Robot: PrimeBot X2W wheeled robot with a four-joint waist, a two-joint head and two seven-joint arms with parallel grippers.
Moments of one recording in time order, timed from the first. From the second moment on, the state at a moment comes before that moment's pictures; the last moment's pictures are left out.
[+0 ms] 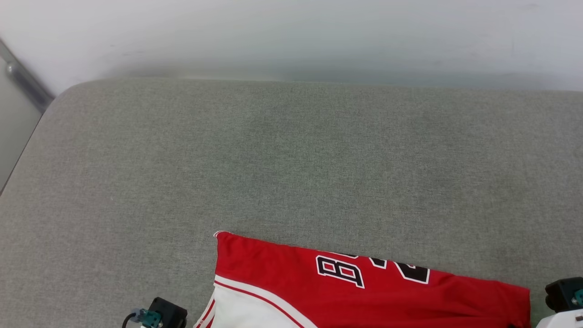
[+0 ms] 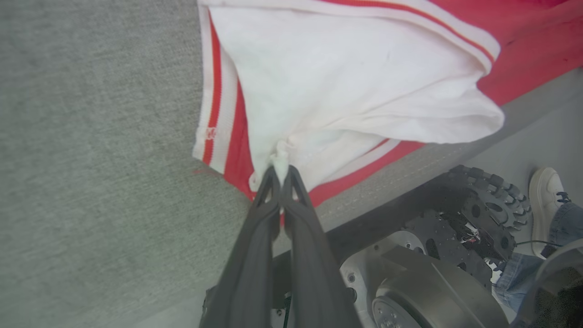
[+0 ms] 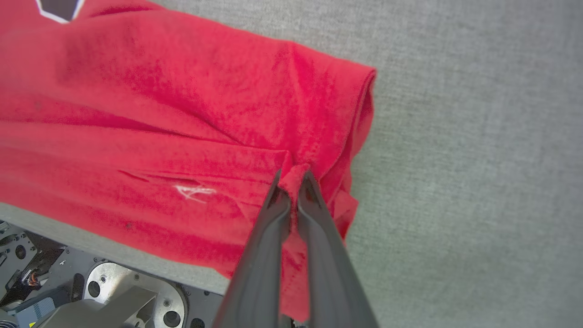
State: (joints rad) left arm -0.02 0.74 -0.73 -0.05 -0.87 0.01 0.28; right arm 0.19 -0.43 0.00 -0.02 0.46 0.13 0.65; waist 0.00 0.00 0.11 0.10
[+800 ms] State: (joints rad) left arm -0.05 0.61 -0.60 0.02 -0.79 0.06 -0.17; right arm 0.20 -0.35 -0.09 -0.11 0.59 0.13 0.53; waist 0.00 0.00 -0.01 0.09
